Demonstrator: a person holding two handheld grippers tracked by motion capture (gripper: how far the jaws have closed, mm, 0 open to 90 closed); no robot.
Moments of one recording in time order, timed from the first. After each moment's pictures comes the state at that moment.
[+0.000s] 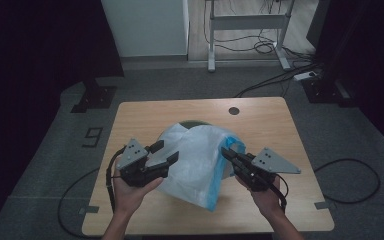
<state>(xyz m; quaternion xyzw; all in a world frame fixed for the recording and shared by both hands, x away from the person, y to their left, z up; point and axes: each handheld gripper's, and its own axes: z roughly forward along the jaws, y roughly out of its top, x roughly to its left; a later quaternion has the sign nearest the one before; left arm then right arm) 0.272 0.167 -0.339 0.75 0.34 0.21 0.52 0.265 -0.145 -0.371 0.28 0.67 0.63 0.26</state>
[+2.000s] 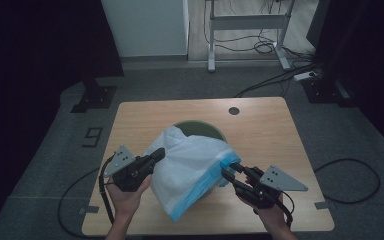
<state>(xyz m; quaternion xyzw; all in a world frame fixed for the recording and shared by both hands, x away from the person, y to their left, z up) 0.264 0.197 -0.361 0.71 0.35 0.21 0.57 0.239 -0.160 -0.405 0.29 0.66 0.66 0.22</state>
